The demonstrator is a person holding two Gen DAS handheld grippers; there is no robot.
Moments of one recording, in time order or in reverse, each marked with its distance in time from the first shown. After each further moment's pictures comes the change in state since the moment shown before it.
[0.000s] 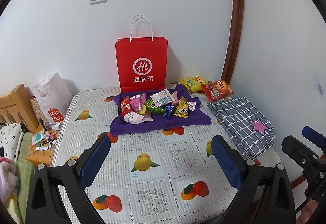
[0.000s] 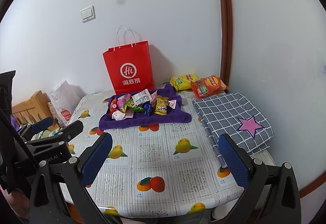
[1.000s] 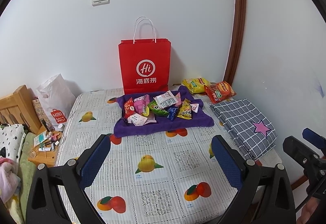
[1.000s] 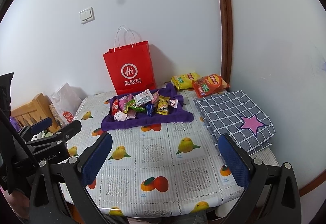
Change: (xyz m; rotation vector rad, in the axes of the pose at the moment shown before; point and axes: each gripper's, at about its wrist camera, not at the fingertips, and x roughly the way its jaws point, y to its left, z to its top) left arm -0.007 0.005 0.004 -0.006 -0.009 0.025; right arm 0.001 0.004 0.002 0.023 0.011 0.009
